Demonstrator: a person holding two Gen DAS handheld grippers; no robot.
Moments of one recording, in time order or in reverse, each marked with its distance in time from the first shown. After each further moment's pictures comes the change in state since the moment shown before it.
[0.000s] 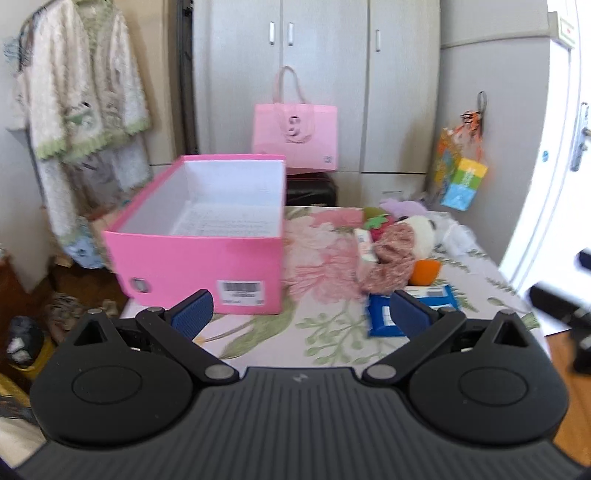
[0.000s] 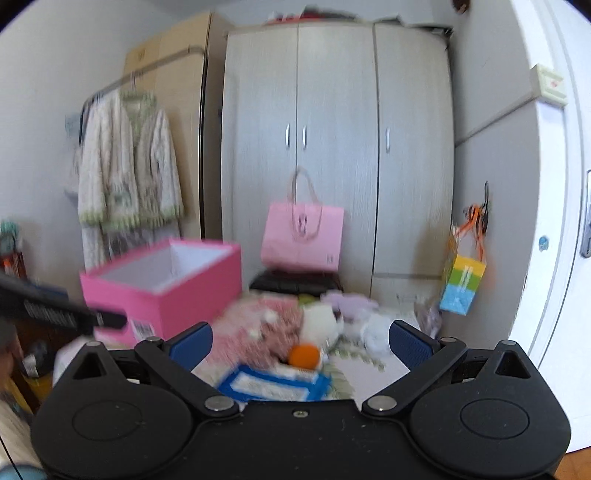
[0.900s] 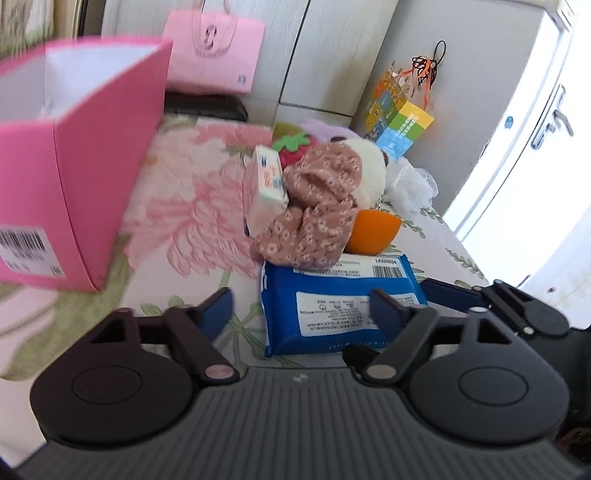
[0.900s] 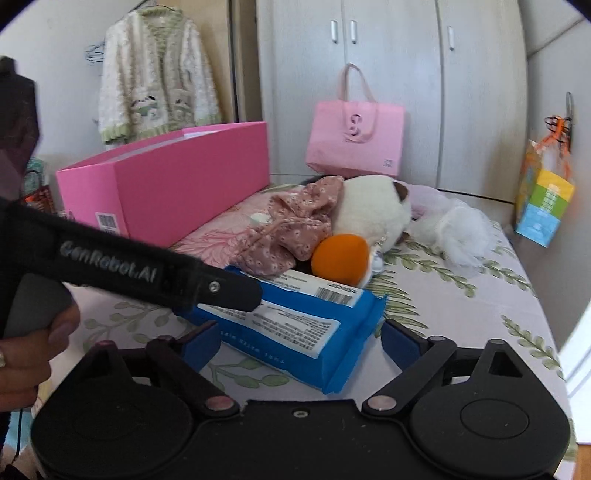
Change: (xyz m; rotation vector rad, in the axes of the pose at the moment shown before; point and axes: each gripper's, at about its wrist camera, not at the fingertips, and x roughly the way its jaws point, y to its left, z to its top) left arm 0.167 -0.040 -0.025 -0.100 0.215 -0.329; right arm 0.143 -0.016 -0.069 -0.013 0.239 0.223
